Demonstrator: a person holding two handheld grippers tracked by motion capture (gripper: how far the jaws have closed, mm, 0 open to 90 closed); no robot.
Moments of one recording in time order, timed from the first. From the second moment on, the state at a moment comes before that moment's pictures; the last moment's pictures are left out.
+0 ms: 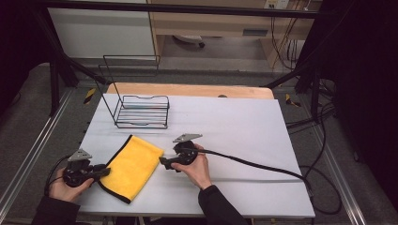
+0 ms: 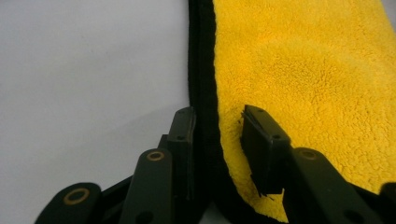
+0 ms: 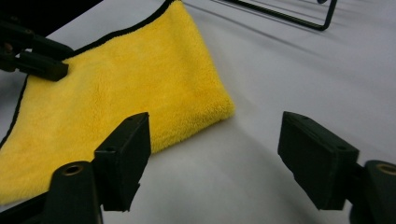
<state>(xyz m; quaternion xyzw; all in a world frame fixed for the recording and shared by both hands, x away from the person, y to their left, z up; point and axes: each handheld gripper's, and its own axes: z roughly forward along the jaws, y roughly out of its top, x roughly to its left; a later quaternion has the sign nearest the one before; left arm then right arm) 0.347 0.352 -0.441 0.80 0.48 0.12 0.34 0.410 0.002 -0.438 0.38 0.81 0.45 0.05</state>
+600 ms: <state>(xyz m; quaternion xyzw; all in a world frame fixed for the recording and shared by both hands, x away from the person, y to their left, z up) 0.341 0.345 -0.436 0.81 0.48 0.11 0.32 0.426 0.034 -0.454 0.42 0.80 0.43 0.05</state>
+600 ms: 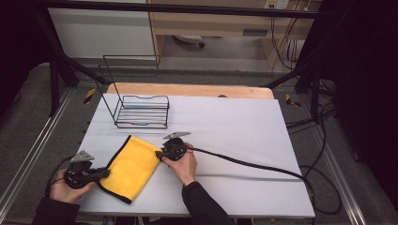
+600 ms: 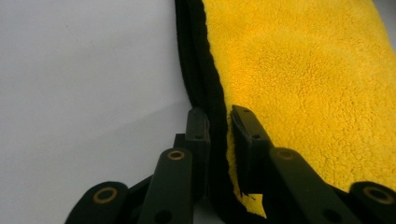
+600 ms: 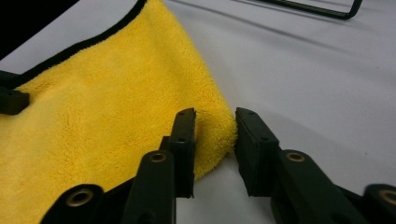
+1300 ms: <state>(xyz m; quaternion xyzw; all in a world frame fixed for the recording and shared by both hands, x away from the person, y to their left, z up) 0.321 0.310 -0.439 0.78 0.49 0.11 0.36 0.461 0.020 -0.431 0.38 0.82 0.43 0.05</state>
